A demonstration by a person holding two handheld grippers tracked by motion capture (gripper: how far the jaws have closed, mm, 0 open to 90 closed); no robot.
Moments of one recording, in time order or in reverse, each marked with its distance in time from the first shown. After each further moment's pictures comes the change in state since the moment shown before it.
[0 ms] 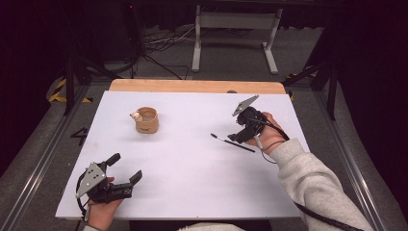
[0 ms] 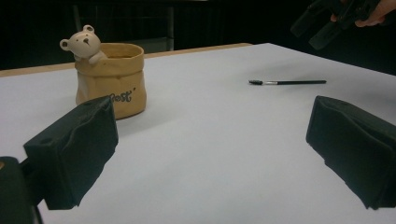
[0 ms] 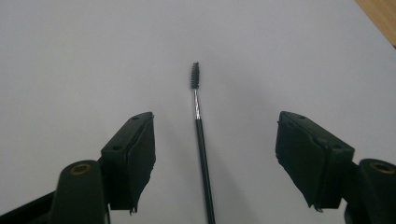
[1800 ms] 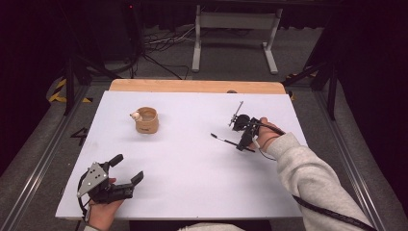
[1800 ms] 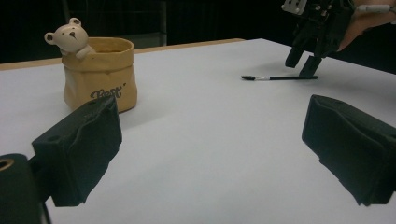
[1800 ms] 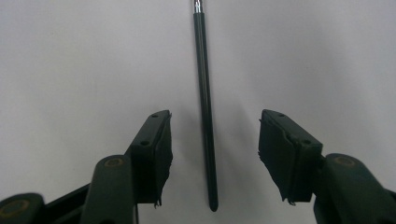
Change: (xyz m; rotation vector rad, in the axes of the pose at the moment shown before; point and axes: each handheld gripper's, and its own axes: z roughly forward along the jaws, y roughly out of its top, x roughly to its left) left arm -0.002 0.000 0.002 0.017 -0.031 -0.004; right arm -0.015 -0.013 0.051 0.410 0.092 -0.012
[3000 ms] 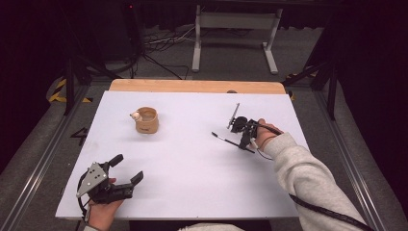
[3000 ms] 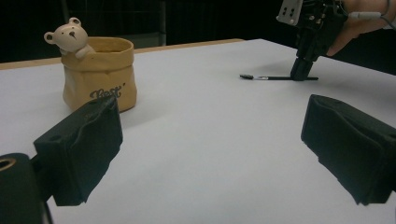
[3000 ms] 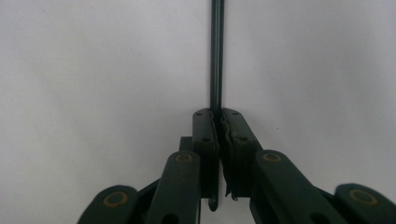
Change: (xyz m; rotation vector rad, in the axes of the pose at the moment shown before) left arm 0.000 0.000 -0.001 0.000 -0.001 -0.007; right arm -0.002 0.004 0.010 0.083 0.044 -0.018
